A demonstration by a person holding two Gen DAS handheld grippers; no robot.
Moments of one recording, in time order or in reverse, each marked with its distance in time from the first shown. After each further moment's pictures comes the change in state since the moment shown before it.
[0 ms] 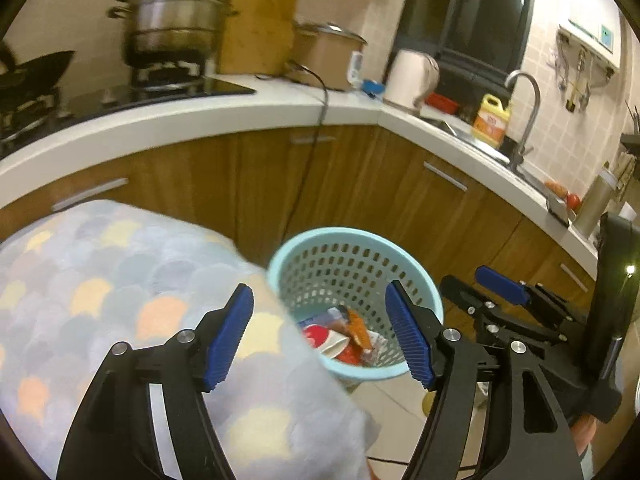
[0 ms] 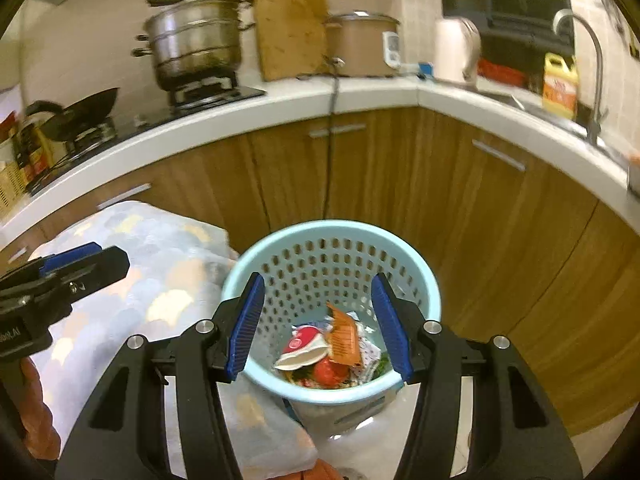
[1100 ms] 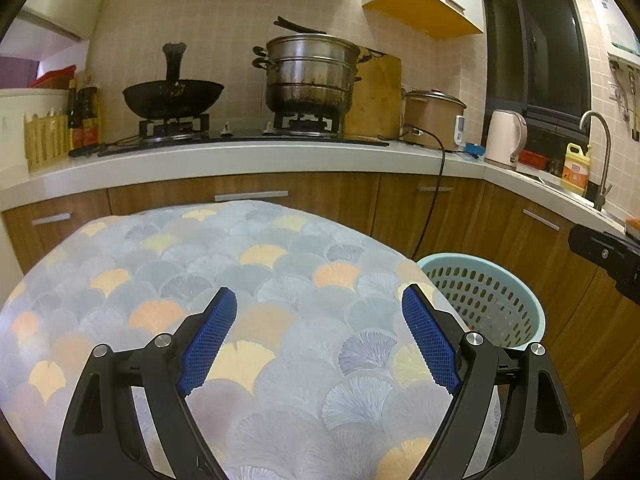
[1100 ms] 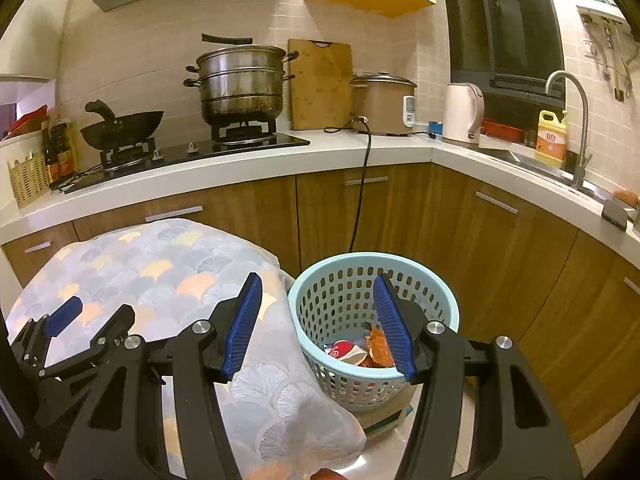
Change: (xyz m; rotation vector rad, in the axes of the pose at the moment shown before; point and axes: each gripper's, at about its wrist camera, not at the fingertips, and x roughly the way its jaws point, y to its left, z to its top) left arm -0.075 0.050 -0.094 -0.071 -0.273 0.389; right arm -0.082 0.077 -0.042 -0.045 -0.190 -0.028
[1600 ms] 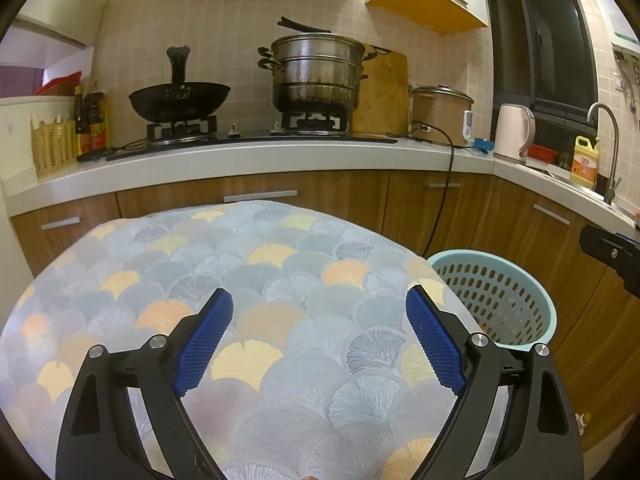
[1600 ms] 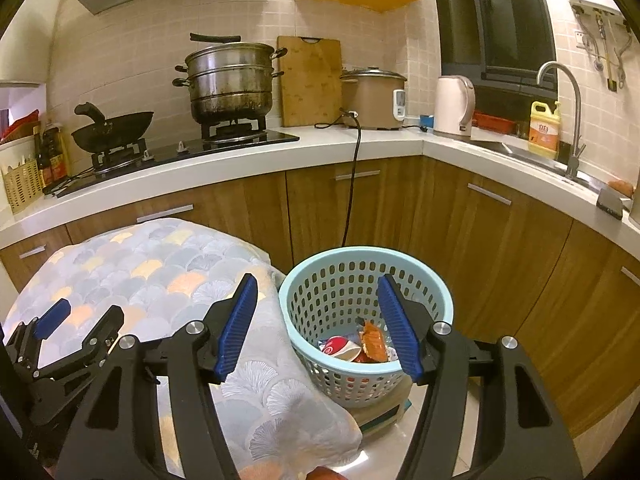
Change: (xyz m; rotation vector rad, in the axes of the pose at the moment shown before) left arm -0.001 -0.006 -0.001 0.021 0.001 0.047; right arm 0.004 -0.007 -0.003 0.026 0.014 -0.016
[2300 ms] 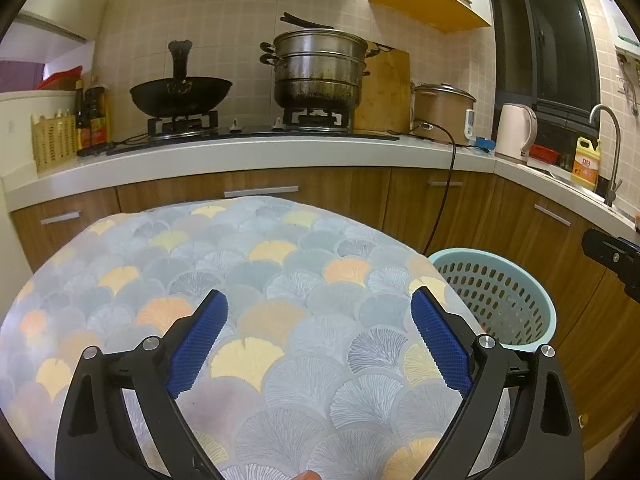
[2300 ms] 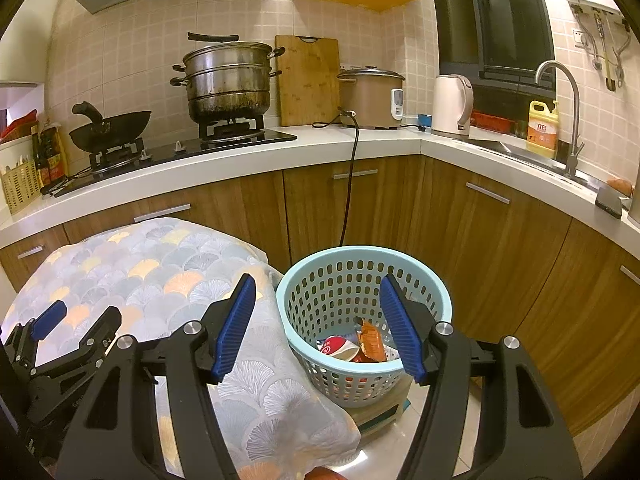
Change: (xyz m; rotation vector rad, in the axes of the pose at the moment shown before) left arm 0.002 0.002 0.001 -0.012 0.012 -0.003; right arm 0.001 0.002 -0.001 0.001 -0.002 -0.012
